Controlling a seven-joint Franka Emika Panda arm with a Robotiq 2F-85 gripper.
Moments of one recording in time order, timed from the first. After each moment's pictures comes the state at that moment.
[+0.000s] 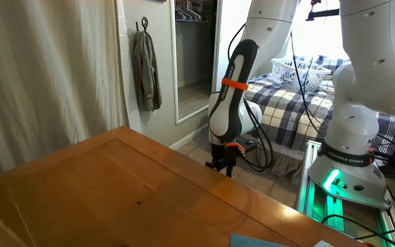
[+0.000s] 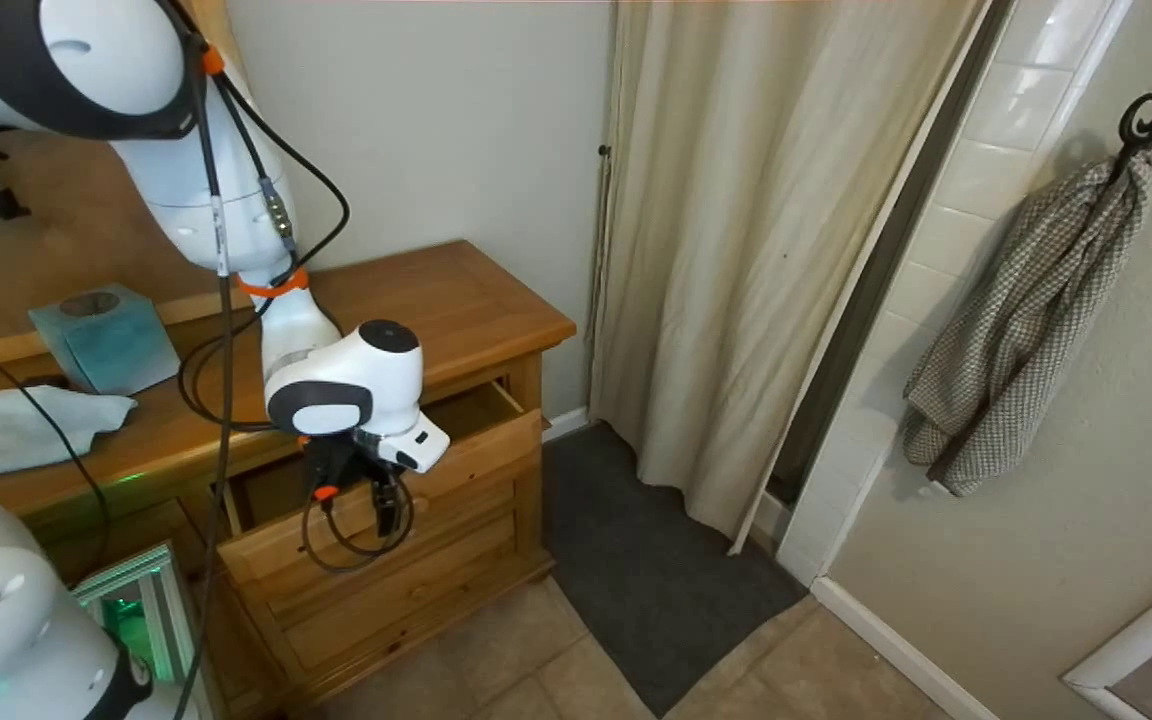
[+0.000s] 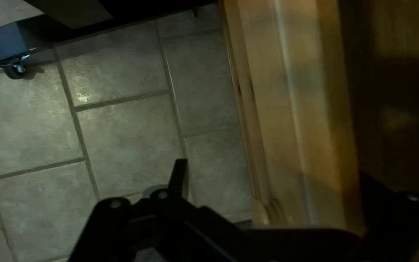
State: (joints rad) arm 0.41 0.39 0.07 -2.62 0.71 2.89 0.05
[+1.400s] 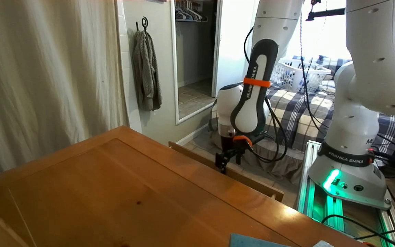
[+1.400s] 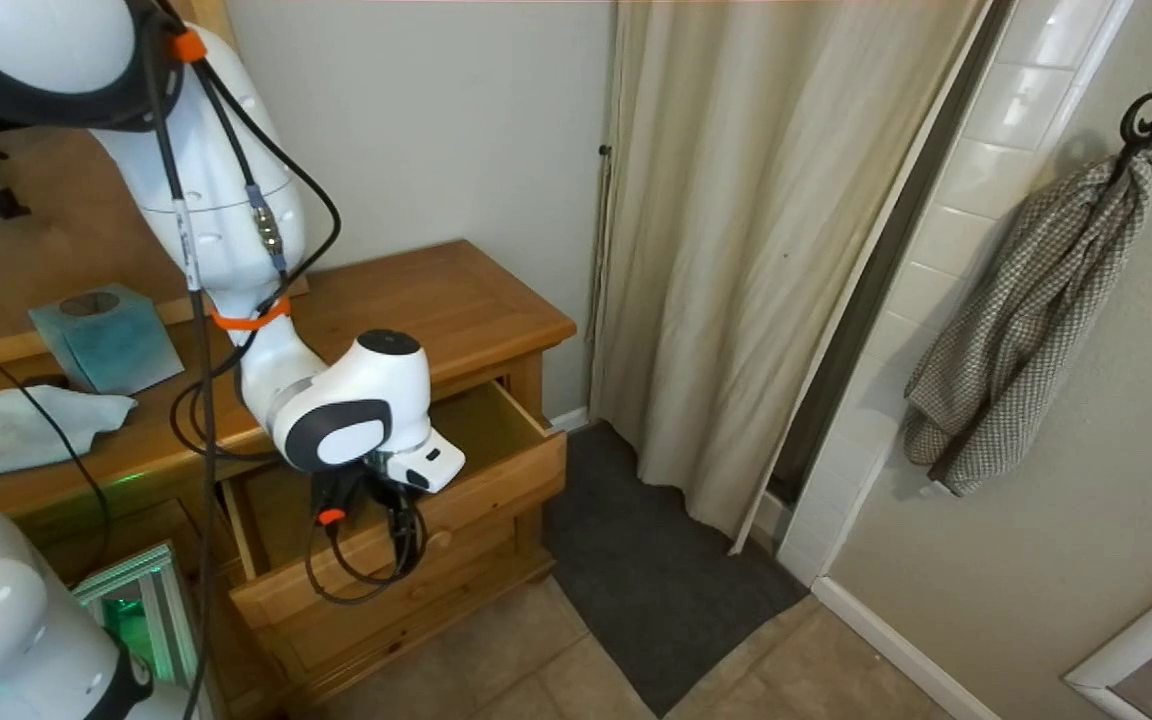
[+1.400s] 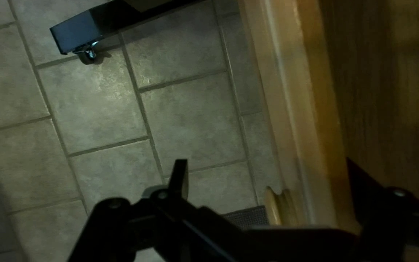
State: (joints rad) arm 0.36 0.32 -0.07 -2.74 0.19 2.95 0.42
